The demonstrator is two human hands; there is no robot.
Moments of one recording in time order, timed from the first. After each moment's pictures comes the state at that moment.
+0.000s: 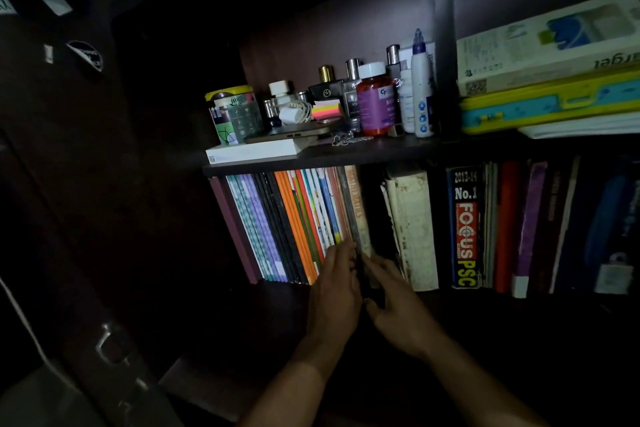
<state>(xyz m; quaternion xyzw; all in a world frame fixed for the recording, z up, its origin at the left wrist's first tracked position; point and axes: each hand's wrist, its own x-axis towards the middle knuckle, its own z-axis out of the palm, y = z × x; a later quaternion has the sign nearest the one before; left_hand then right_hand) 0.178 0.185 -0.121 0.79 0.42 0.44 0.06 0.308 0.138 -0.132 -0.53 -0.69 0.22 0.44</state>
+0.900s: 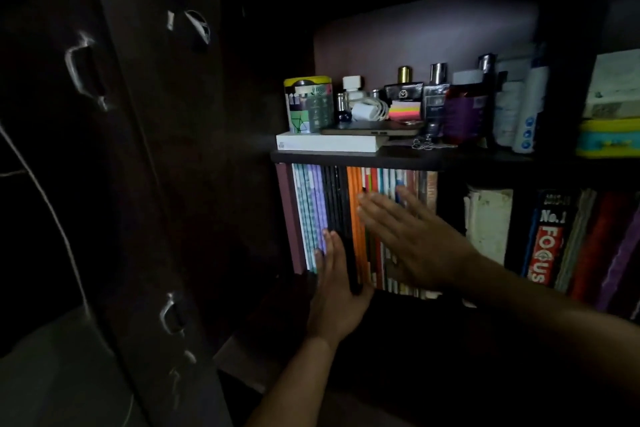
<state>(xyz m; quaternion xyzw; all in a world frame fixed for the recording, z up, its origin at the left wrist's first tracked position) 0.094 0.206 -0.124 0.75 0.50 0.40 0.17 0.281 0.181 -0.011 -0.43 -0.83 -0.37 0.02</state>
